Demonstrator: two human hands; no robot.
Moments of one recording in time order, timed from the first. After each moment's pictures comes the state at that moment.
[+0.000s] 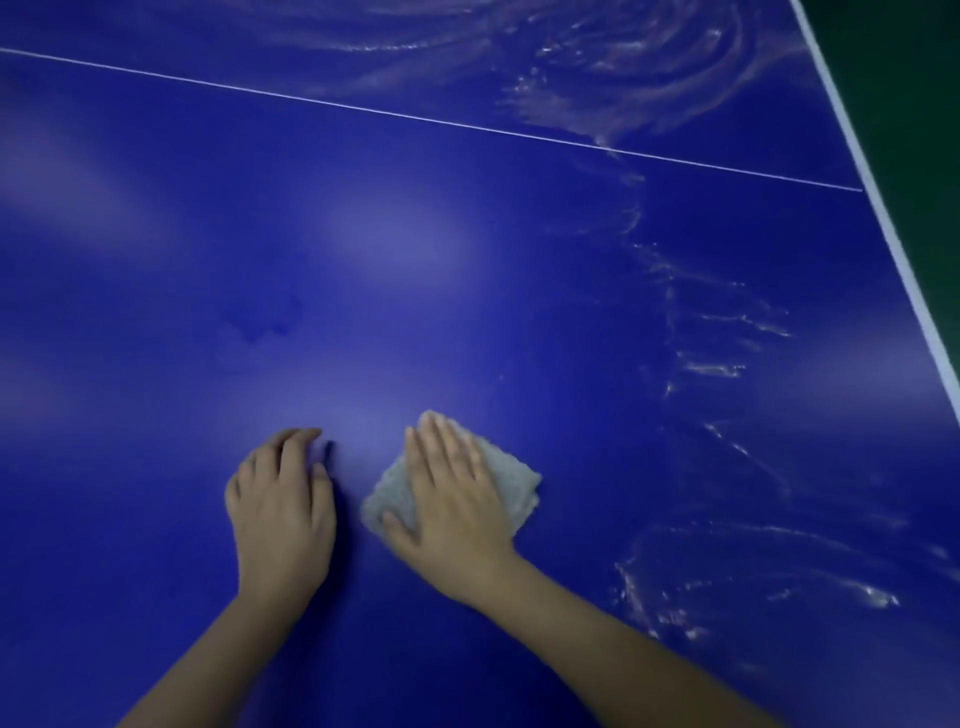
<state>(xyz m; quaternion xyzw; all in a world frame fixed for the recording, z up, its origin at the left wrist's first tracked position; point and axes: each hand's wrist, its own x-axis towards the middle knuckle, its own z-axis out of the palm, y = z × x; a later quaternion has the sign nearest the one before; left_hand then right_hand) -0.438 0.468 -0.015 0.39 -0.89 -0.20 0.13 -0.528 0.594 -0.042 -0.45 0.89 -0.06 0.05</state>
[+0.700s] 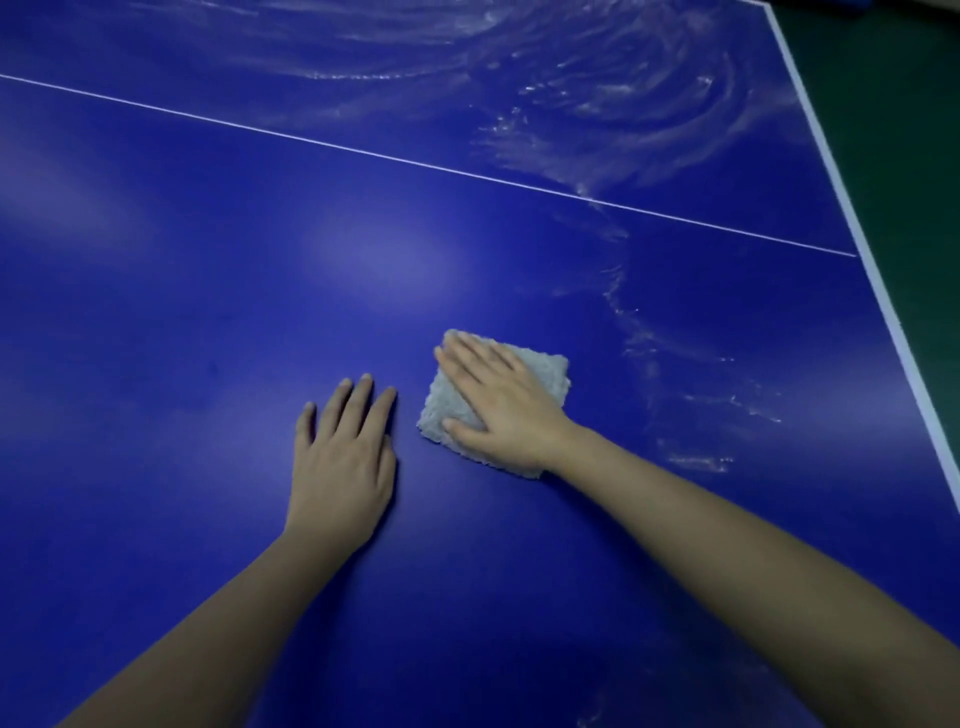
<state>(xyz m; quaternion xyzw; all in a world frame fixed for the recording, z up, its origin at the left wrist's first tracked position) -0.586 0.460 -0.033 0.25 -0.96 -0.14 0.00 -0.758 0.578 -0.043 -0.59 0.80 -0.05 0.09</state>
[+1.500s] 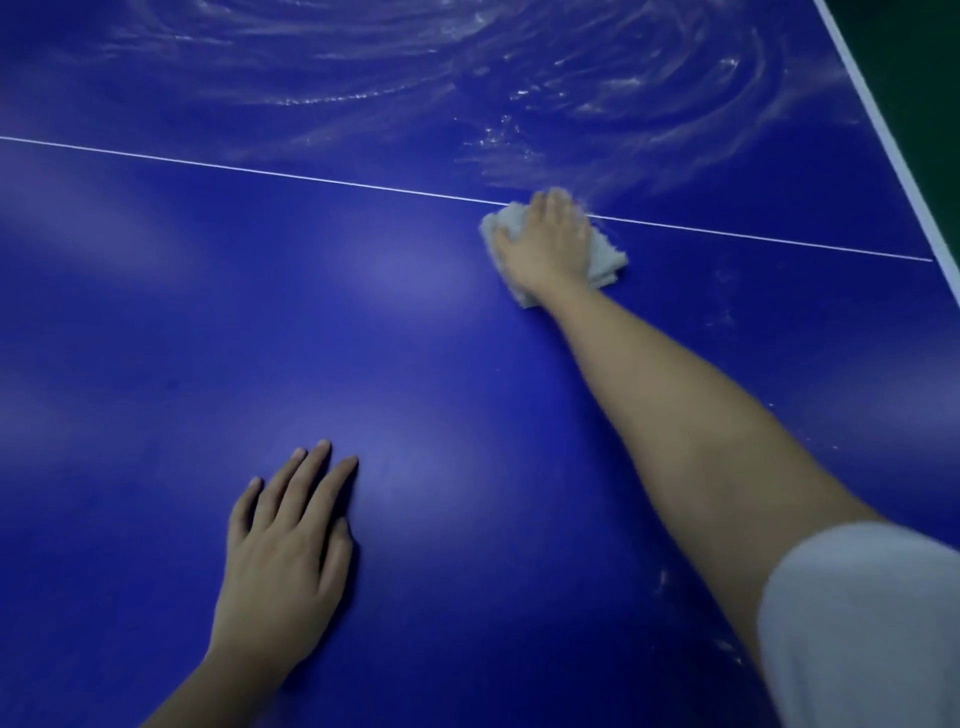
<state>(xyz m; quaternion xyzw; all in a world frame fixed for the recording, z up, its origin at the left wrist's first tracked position) -0.592 0.457 -0.039 0.26 -0.96 -0.13 0.01 -0.960 0.482 -0.036 -0.24 0.96 -0.10 0.04</state>
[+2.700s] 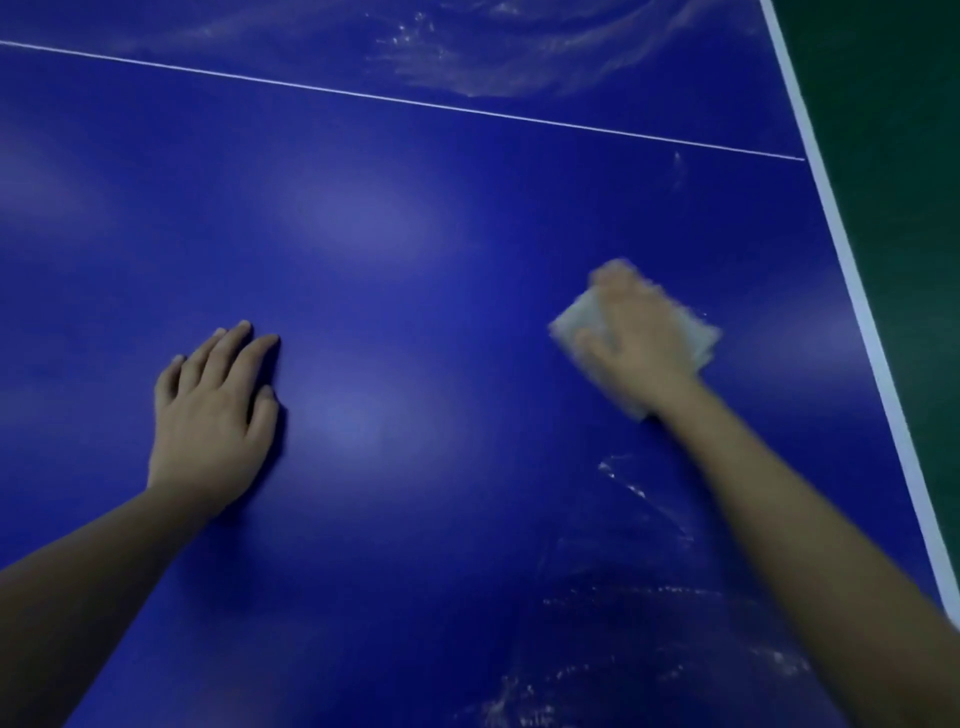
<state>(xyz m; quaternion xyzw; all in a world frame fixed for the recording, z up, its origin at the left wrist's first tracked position) -0.591 0.455 -0.049 0.27 -0.96 -0.12 0.04 -0.852 0.748 -0.027 -0.34 0.93 -0.10 0.06</state>
